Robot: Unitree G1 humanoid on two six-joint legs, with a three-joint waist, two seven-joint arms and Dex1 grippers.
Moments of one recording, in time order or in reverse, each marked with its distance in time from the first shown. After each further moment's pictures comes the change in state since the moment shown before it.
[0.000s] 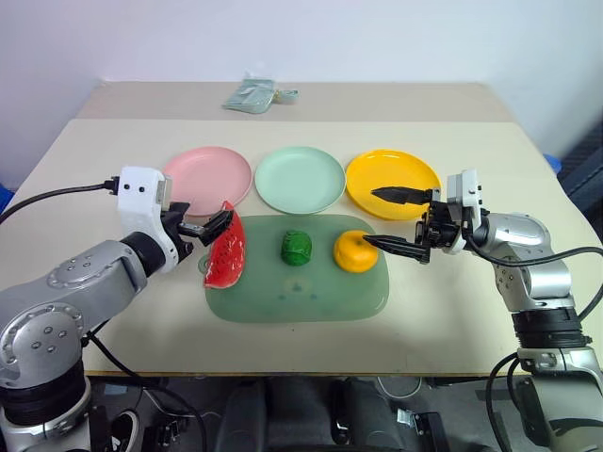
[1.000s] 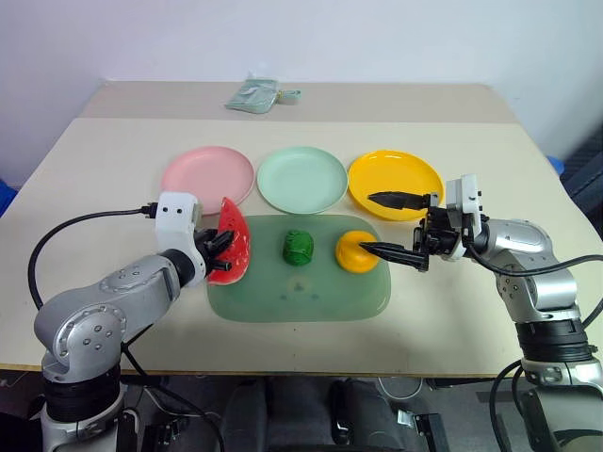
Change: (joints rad) left arm 0.013 -0.084 -0.140 0.040 0.132 0.016 0.058; right arm 0.057 -0.008 -0.002 -0.129 0.033 0.071 -0.050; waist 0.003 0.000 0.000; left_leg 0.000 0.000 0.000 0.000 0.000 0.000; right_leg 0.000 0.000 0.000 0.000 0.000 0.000
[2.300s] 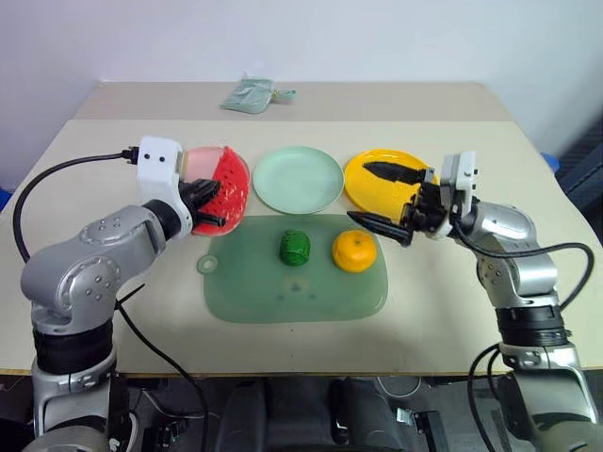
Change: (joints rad) left arm -0.252 0.114 -0.071 0.272 0.297 -0.208 -0.300; right arm -0.117 0.128 0.001 0.059 -0.058 -0.097 -0.156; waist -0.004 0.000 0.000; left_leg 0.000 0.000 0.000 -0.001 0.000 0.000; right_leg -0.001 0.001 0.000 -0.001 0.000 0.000
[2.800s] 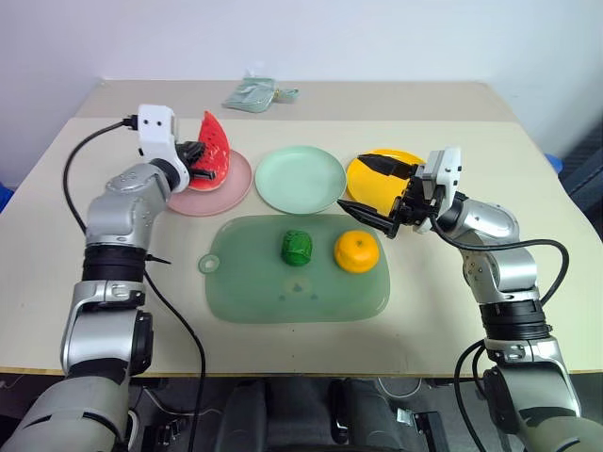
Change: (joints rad) left arm -0.327 -0.107 -0.106 0.892 0.373 -0.611 -0.273; right arm -0.008 0.028 0.023 0.024 -0.041 -0.015 -0.042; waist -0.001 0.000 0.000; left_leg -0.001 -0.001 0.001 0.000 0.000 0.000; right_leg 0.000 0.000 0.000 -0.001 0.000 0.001
